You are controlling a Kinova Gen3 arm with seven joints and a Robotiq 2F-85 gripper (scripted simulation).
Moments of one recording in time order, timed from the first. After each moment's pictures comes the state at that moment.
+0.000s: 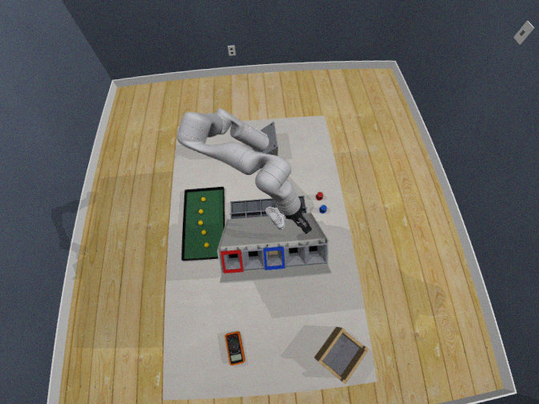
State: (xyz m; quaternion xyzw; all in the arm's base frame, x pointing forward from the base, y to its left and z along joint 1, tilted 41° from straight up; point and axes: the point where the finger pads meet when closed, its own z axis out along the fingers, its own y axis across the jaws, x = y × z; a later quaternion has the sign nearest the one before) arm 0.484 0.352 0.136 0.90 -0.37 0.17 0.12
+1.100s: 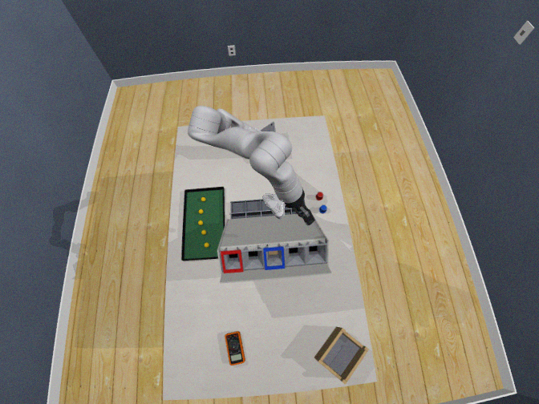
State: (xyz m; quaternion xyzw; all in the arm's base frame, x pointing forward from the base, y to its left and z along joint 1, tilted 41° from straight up) arm 0.471 0.414 0.215 0.90 -0.37 0.18 0.12
